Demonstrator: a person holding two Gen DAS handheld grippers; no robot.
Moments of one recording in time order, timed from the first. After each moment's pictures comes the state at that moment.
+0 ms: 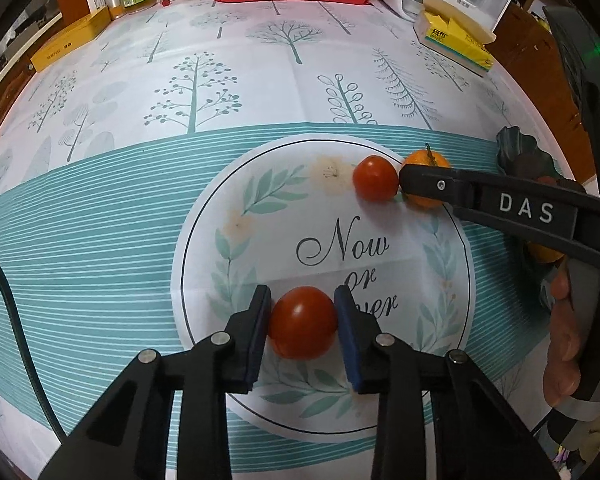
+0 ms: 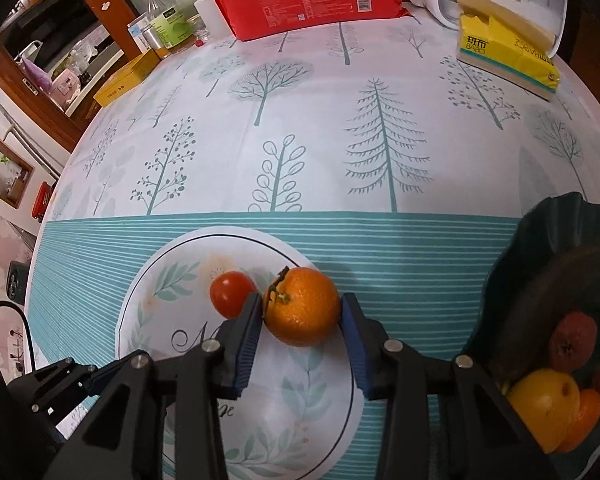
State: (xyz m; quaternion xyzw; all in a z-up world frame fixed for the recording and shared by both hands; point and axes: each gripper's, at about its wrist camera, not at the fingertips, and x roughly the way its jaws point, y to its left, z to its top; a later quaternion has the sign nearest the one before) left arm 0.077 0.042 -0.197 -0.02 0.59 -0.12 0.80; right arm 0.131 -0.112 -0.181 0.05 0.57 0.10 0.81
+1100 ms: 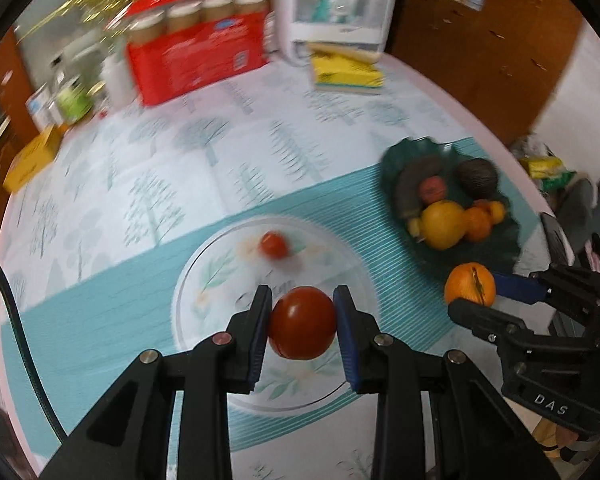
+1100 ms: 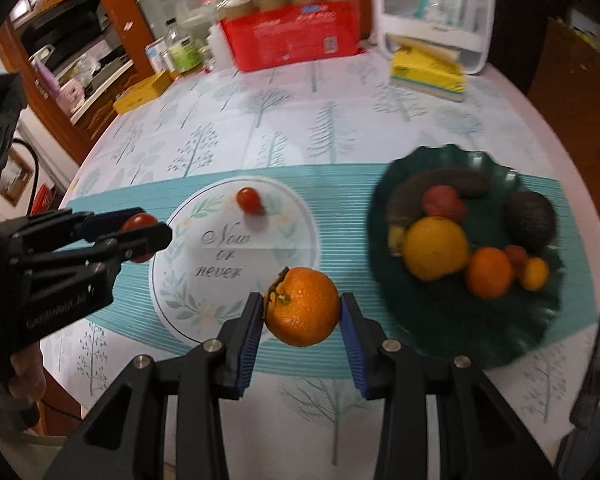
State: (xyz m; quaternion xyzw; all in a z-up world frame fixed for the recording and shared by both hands) left arm 0.048 0.002 -0.086 0.08 0.50 -0.24 0.83; right arm -0.014 -0.148 -0.093 0.04 0.52 0.04 0.85
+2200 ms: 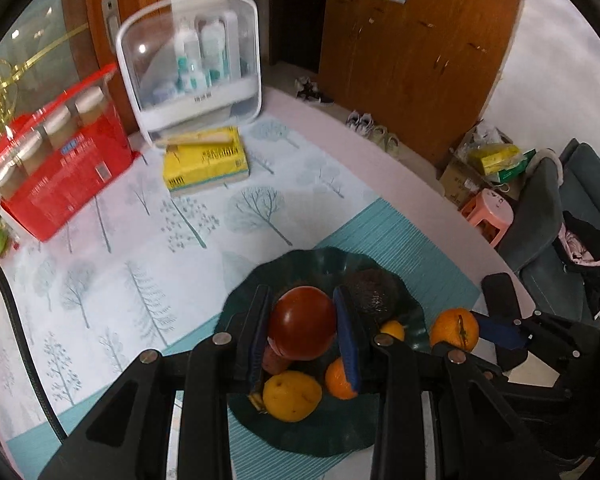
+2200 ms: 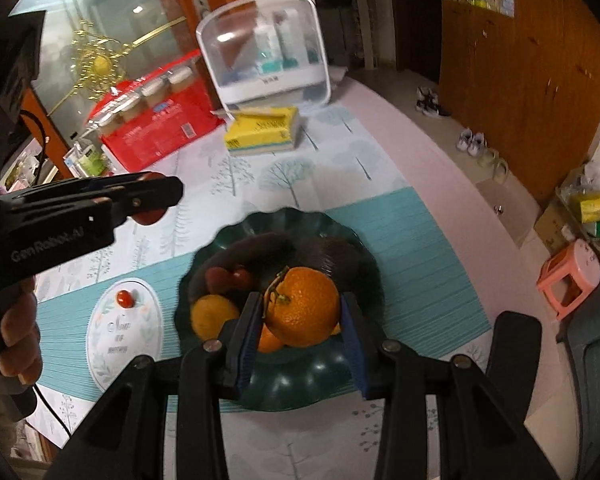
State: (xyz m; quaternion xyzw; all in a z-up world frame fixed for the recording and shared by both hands) left arm 0.106 -0.233 -0.040 0.12 0.46 -0.33 0.81; right arm -0.011 -0.345 -0.060 0.12 0.47 -0.07 0.87
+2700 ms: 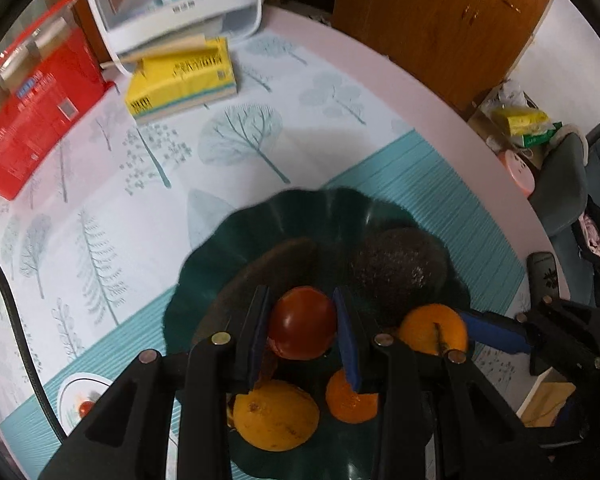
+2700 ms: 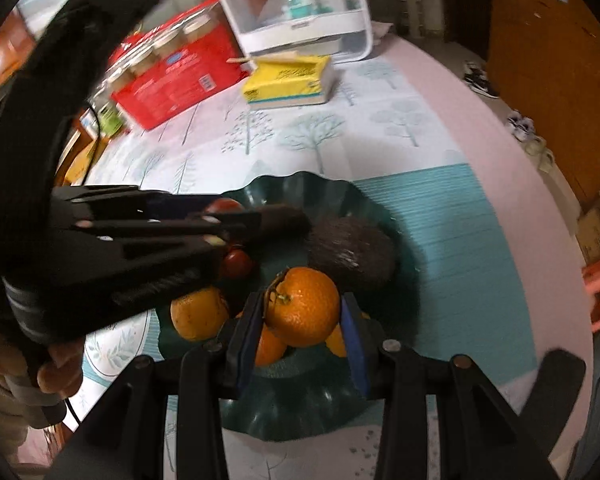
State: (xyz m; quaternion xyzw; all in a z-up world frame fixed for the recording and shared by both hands) left arm 0.131 -0.274 -0.133 0.15 0.56 -0.30 0.76; right arm 0.041 -0.345 -0.114 0.10 0.52 0.03 0.85
